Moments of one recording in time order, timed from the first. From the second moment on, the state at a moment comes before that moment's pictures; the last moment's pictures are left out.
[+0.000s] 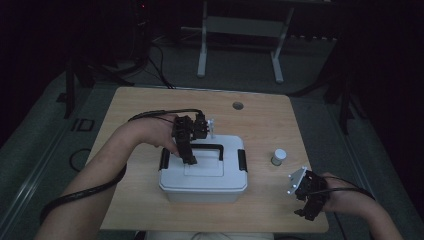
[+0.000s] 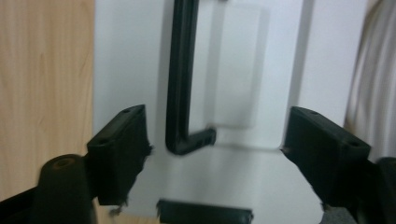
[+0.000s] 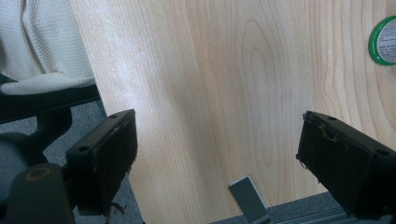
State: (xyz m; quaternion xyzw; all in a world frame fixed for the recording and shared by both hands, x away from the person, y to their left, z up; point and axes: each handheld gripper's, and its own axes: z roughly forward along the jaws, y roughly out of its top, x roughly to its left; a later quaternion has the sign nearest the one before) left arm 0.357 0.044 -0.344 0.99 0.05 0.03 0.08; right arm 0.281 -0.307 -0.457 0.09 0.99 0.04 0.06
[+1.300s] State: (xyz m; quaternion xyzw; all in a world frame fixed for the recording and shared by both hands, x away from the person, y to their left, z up) left arm 0.374 0.011 -0.357 1.00 0.02 -0.01 0.06; right arm 0.284 -0.301 -0.455 0.08 0.99 0.04 0.06
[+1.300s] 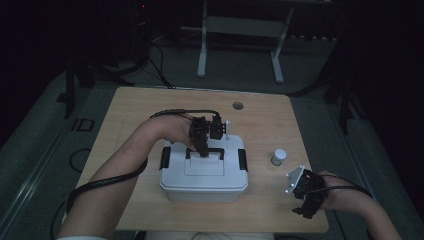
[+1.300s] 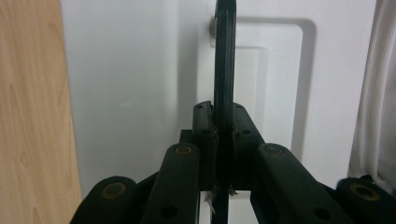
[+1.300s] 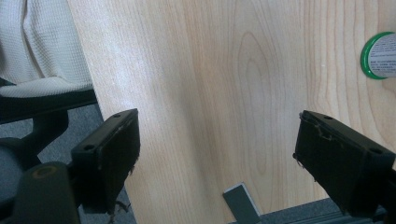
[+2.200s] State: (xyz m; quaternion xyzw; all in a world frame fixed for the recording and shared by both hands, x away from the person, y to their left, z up) left arm 0.368 0.055 -0.317 0.99 0.05 0.03 0.08; right arm 0.285 -0.297 -0.454 0.08 0.99 0.05 0.06
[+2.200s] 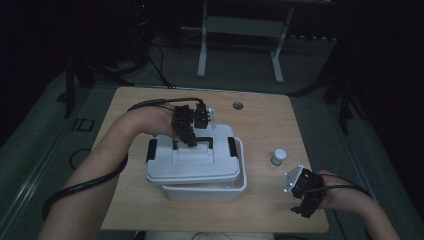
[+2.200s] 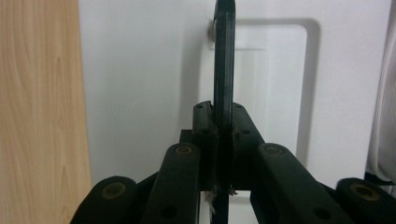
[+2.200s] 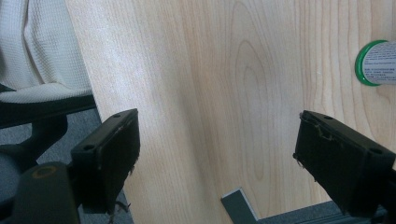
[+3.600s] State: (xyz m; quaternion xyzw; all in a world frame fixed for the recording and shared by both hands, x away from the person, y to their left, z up) left arm 0.333 0.254 -0.316 0.96 0.24 0.07 0.09; right arm 0.287 -0.283 -0.448 0.08 0.99 0.05 0.07
